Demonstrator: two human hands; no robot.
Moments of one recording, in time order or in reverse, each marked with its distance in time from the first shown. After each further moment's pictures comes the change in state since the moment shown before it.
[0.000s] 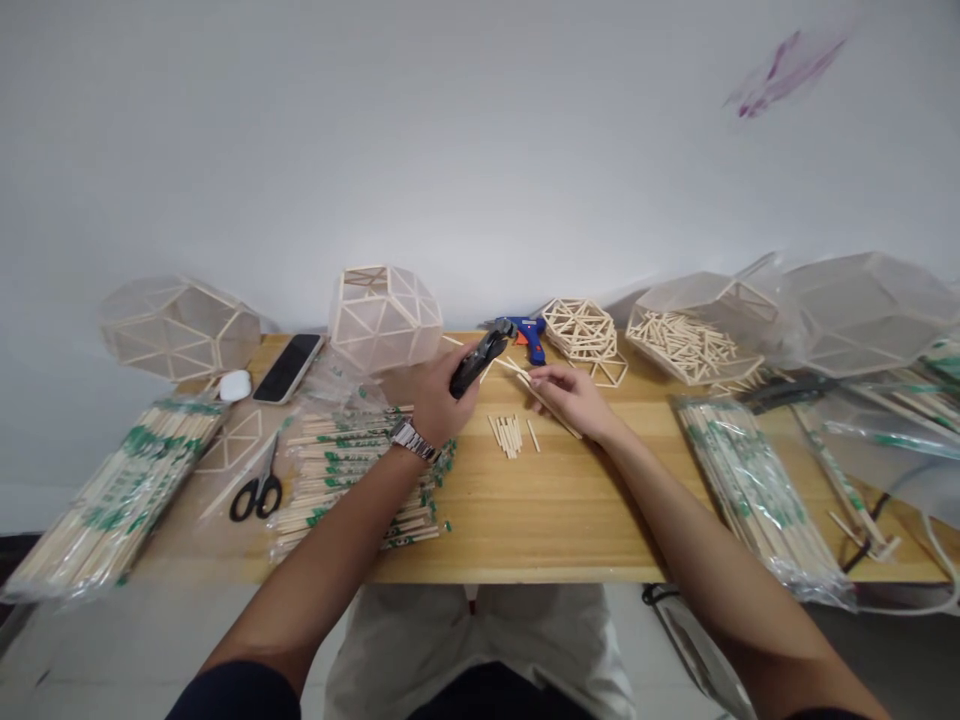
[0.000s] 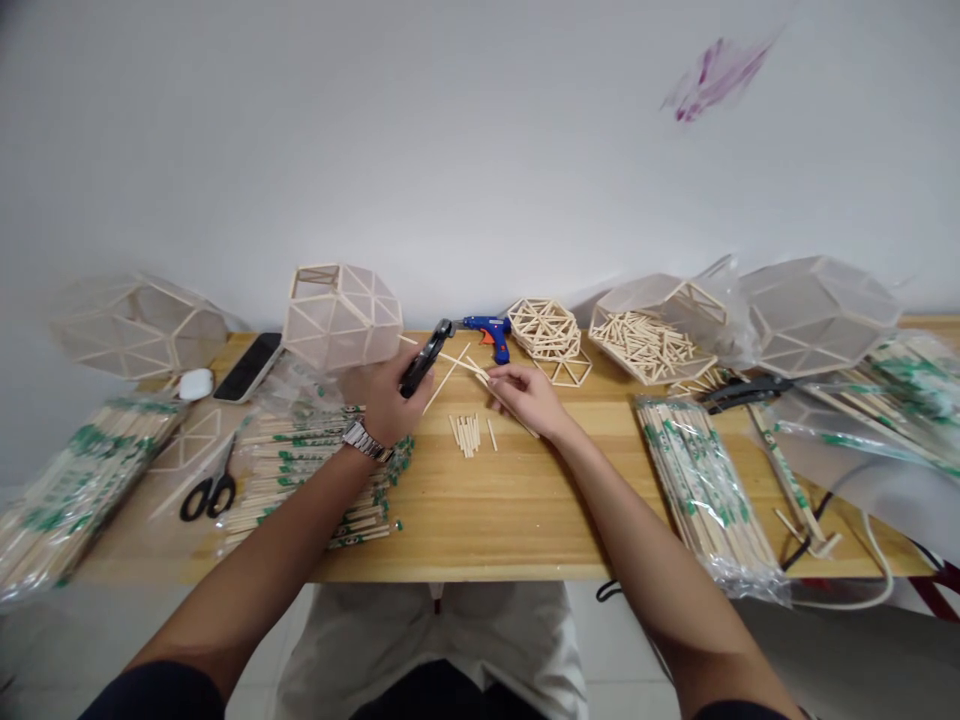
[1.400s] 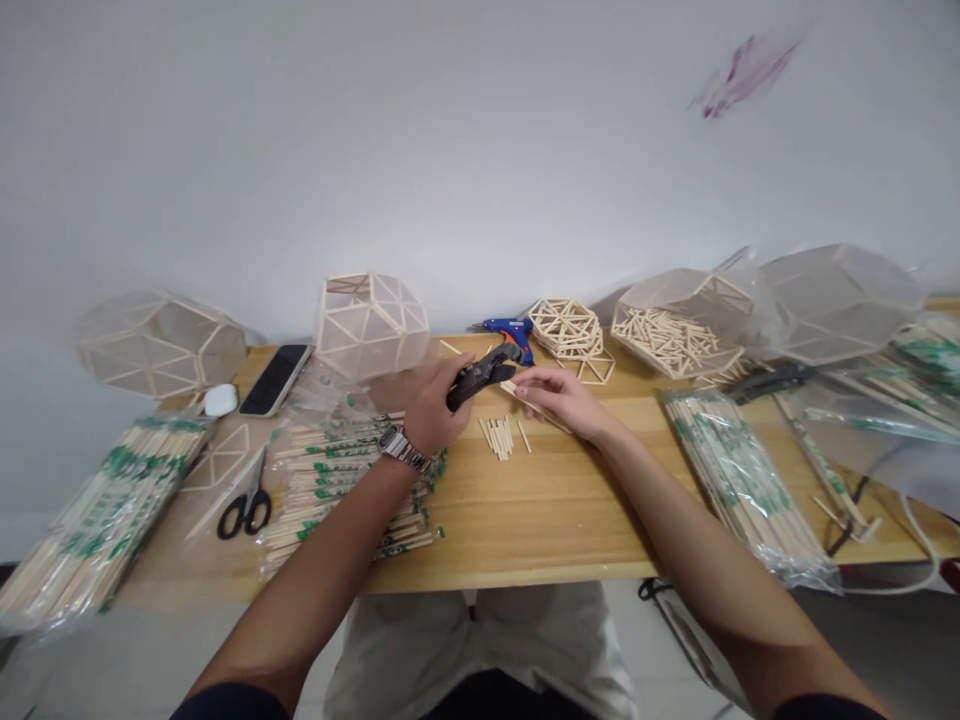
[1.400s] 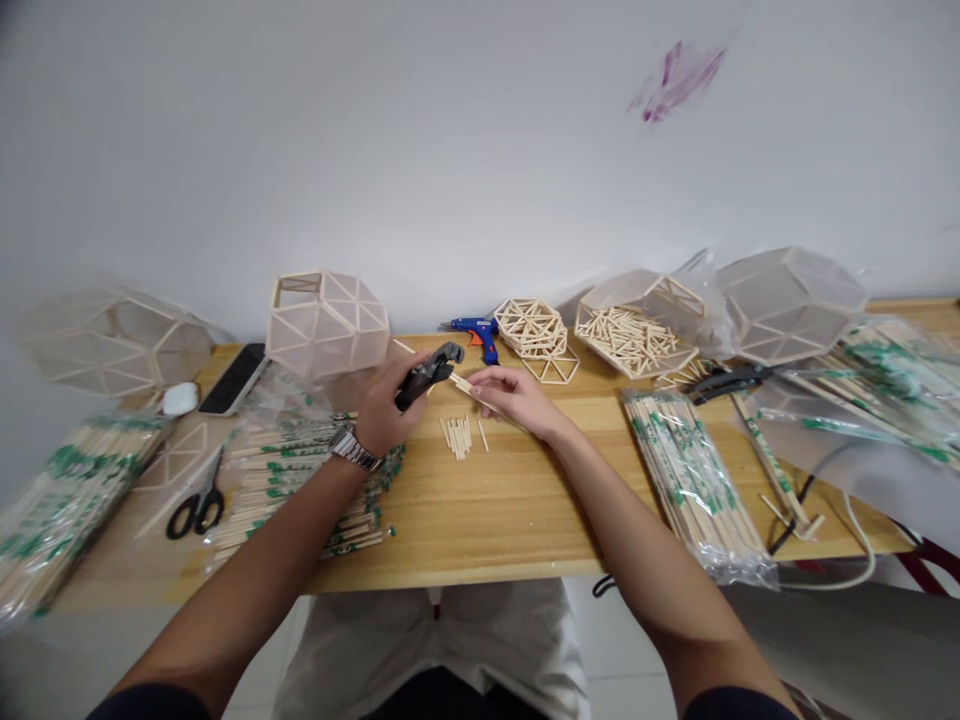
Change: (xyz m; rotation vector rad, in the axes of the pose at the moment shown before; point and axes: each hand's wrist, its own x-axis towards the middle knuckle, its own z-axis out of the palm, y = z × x) left_hand -0.001 -0.001 0.000 -0.031 0.037 0.331; right_hand -0.005 -0.012 -0.001 0.181 -0.161 -0.017
